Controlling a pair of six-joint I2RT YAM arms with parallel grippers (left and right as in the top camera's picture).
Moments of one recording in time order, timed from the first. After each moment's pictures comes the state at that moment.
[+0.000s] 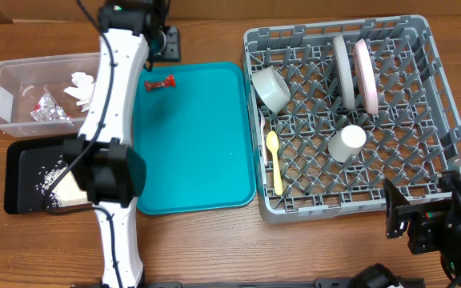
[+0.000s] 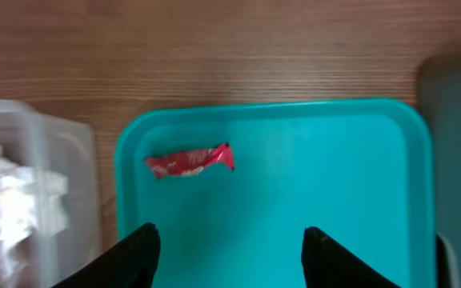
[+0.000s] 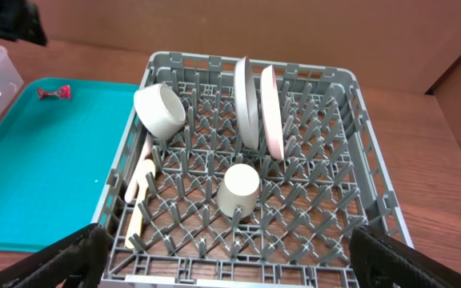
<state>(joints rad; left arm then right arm) -0.14 2.30 2.39 -1.24 -0.06 -0.19 0.48 0.74 1.57 -1.41 0.34 0.12</state>
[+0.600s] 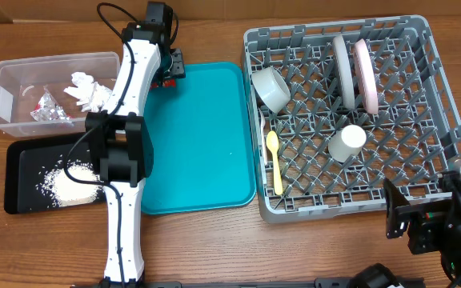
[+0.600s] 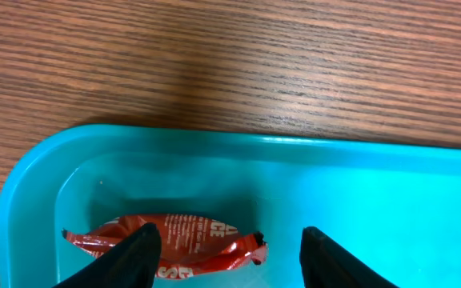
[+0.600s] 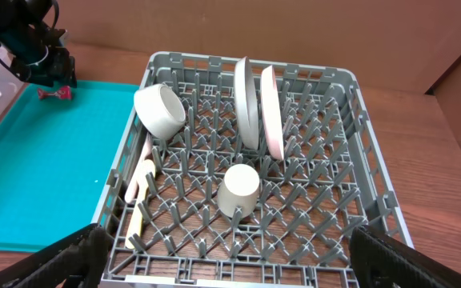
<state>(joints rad) -0.12 2.56 2.38 -1.09 -0.07 -0.29 0.48 0.74 1.57 -1.41 0.34 0.12</state>
